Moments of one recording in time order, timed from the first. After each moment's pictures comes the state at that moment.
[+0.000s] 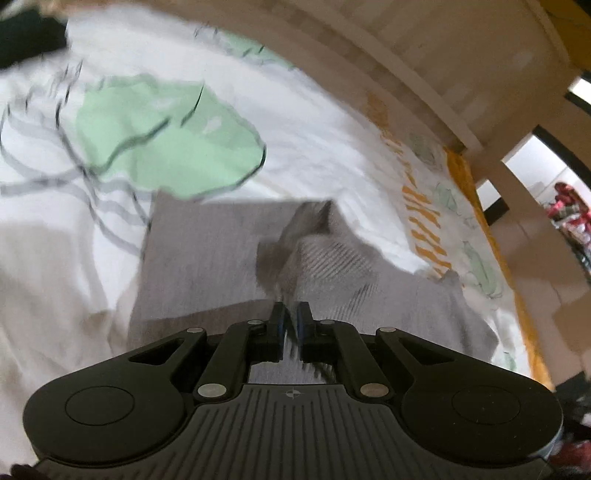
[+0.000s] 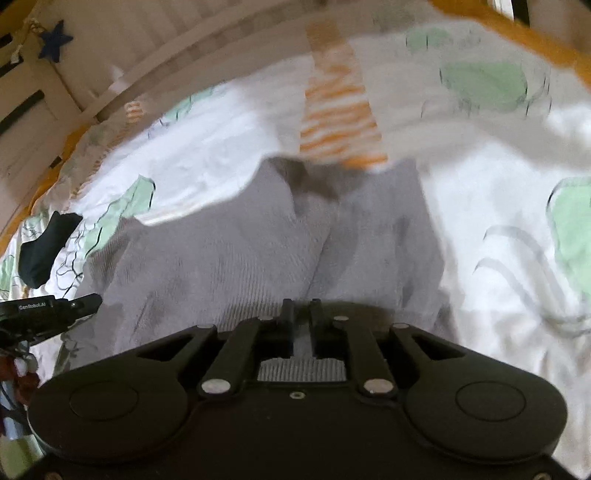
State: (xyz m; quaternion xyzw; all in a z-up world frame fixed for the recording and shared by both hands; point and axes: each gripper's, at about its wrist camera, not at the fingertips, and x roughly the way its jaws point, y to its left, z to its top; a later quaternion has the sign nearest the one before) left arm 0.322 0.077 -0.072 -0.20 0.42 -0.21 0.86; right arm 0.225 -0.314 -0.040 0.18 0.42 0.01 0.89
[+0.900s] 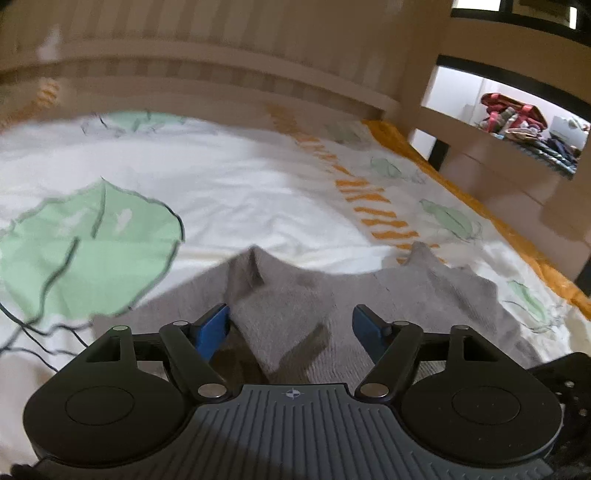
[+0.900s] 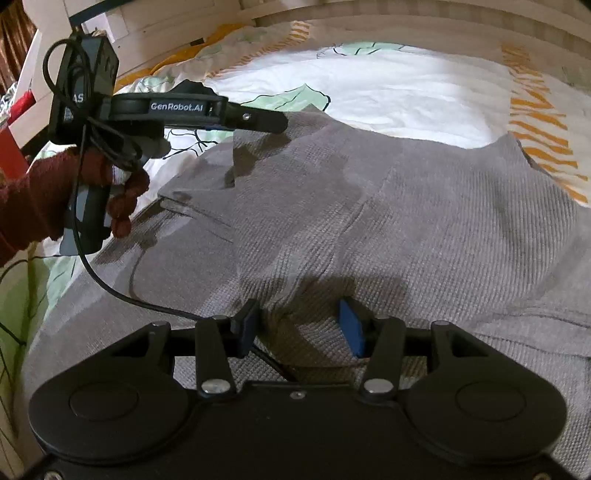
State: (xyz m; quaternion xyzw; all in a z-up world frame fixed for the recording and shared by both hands) left arm 0.331 0.043 -0.062 -0.04 0.33 -0.34 0.88; right arm 0.210 -0.193 -0.058 0.01 0.44 0.23 0.87
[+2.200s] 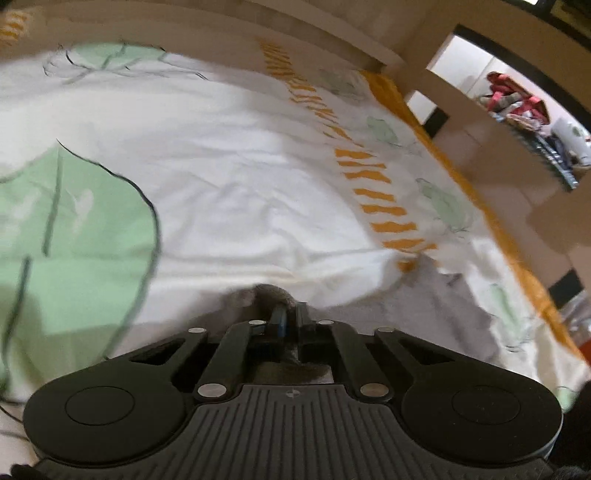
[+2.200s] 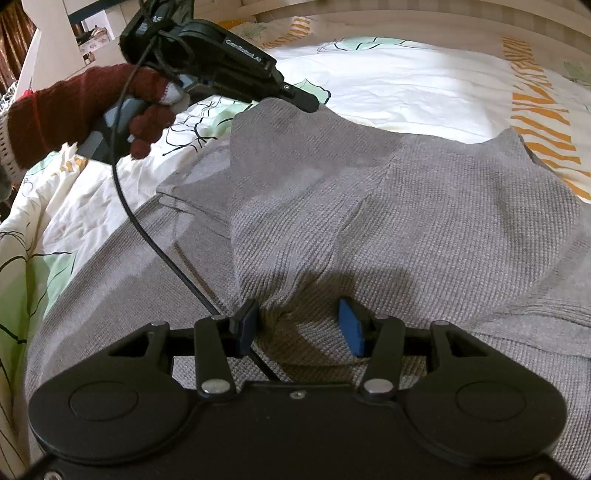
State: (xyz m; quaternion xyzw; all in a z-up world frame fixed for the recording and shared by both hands) left arm 0.432 0.027 -0.056 -0.05 0.45 -0.36 0.81; right arm 0.219 -0.191 -0.062 0.01 0.44 0.23 0.87
